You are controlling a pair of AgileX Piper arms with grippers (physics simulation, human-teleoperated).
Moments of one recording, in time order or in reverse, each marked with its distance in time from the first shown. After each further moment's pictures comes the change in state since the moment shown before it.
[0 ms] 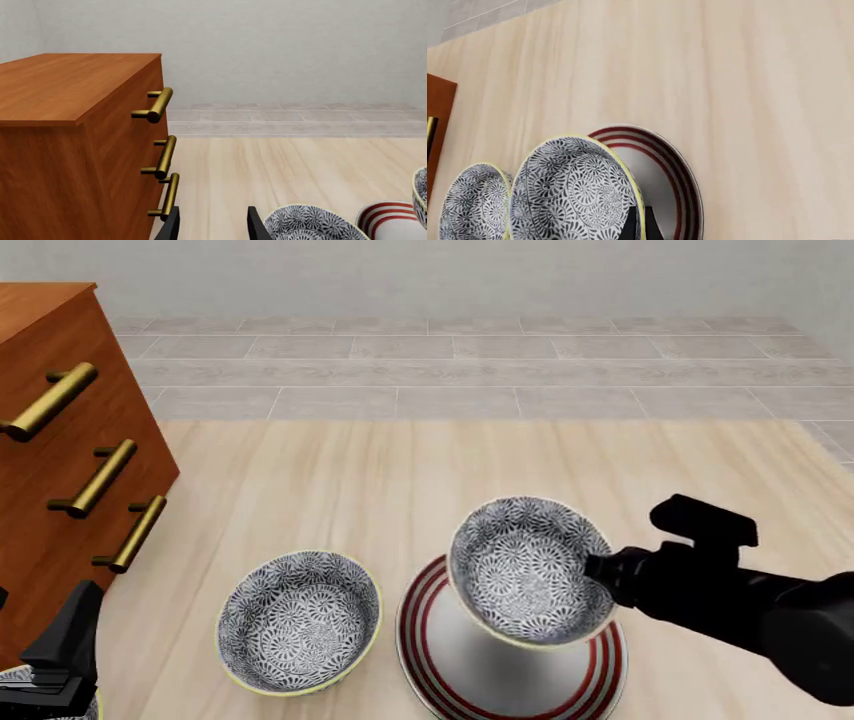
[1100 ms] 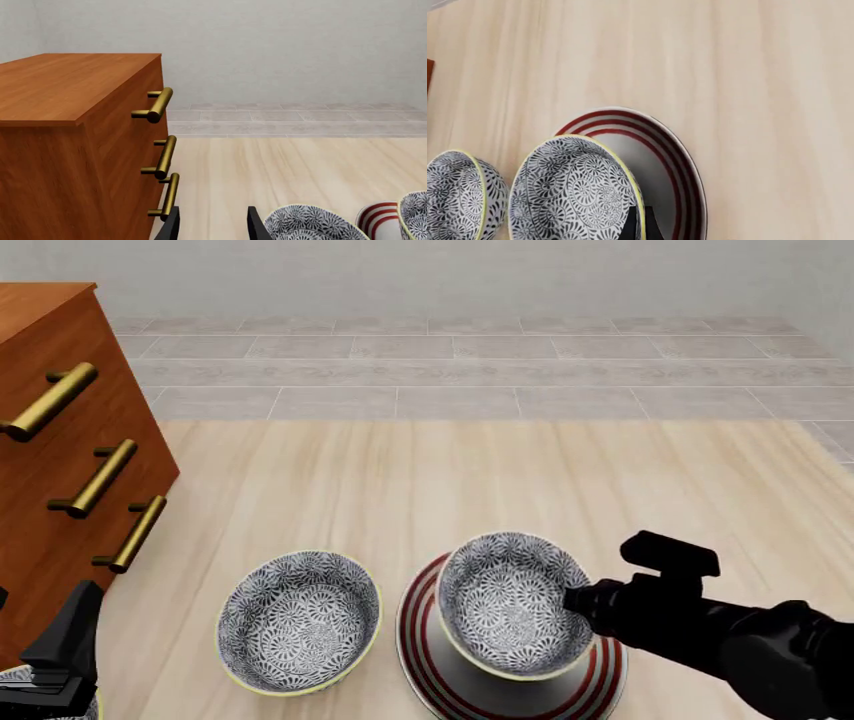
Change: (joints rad) left arm 0.000 0.000 0.000 0.000 0.000; right arm 0.039 0.161 0.089 -0.195 0.019
